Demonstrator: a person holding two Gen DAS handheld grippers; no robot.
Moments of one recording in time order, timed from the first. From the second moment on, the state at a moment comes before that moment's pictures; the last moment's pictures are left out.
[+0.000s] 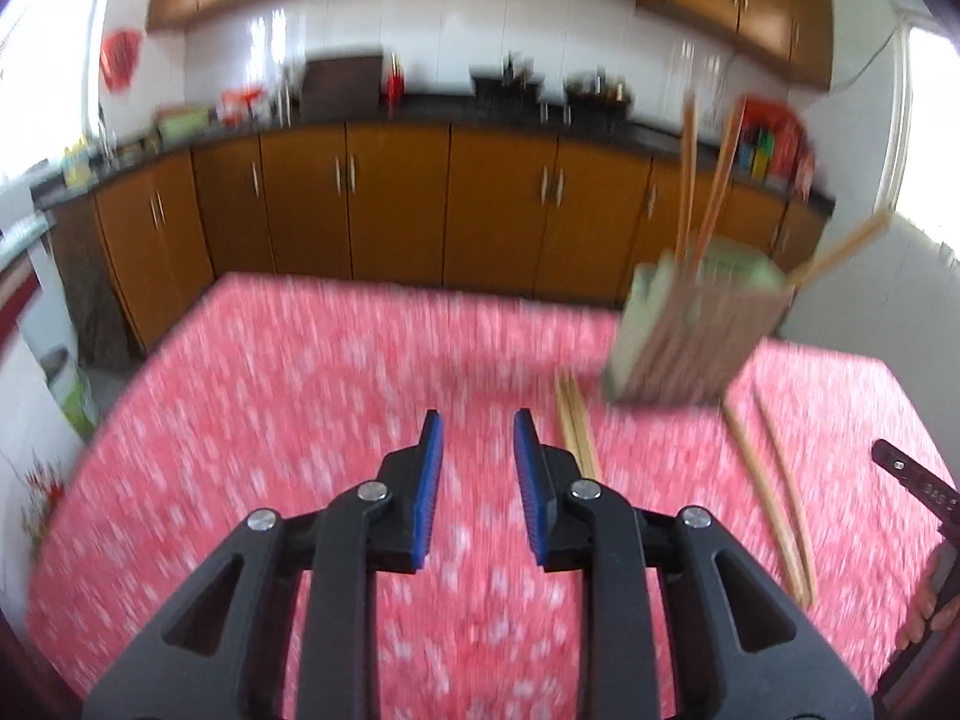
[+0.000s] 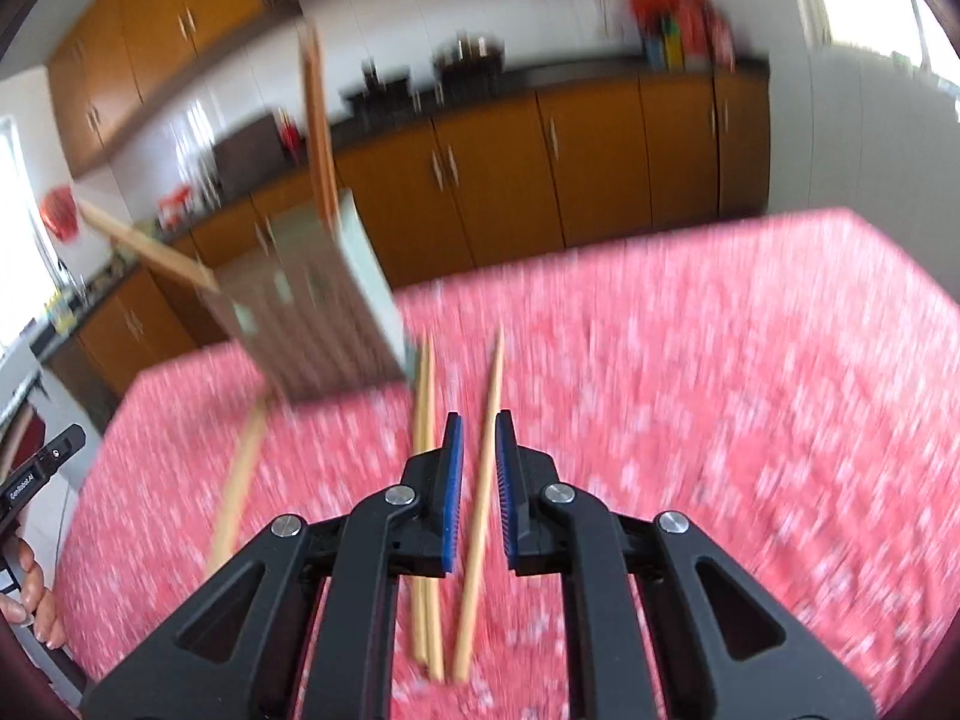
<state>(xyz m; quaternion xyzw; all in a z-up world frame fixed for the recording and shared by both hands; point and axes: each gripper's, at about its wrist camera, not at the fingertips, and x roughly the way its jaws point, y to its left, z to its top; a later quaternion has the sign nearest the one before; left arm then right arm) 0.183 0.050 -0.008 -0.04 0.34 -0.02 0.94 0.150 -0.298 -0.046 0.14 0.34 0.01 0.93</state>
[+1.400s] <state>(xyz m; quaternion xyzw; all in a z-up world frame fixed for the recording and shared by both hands) 0.189 -0.002 -0.100 0.03 0.44 -0.06 0.89 0.164 -0.284 -0.106 0.08 0.43 -0.03 0.90</state>
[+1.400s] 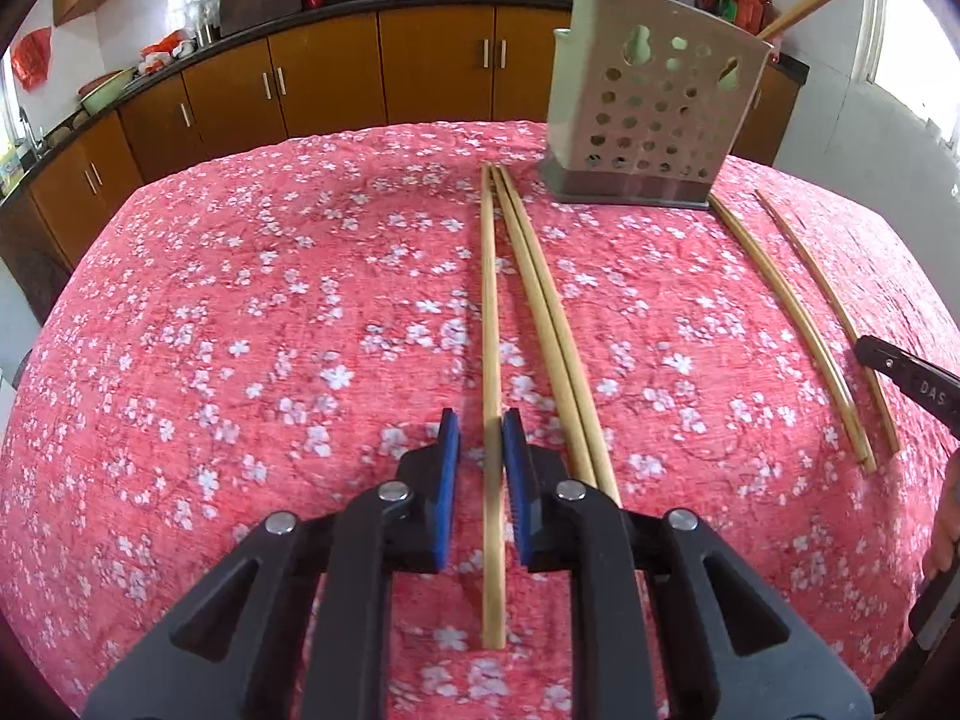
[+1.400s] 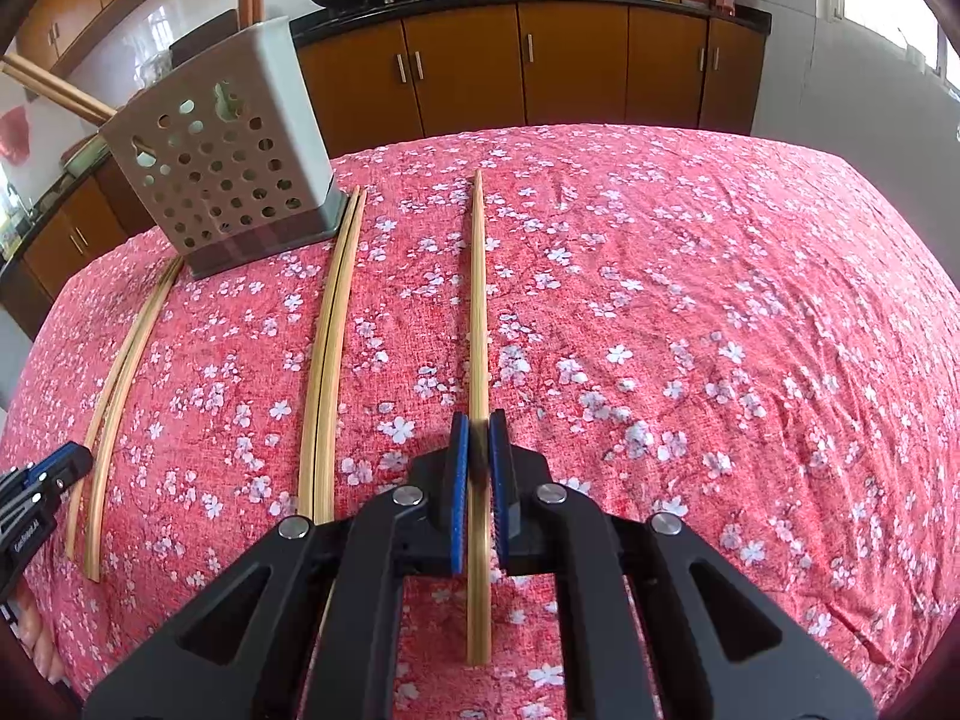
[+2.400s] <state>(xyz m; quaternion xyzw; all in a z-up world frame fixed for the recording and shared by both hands) 0.209 0.041 -0.099 -0.02 0.43 -0.06 0.90 0.166 -0.292 -0.106 0.07 0.42 -0.03 0.91</state>
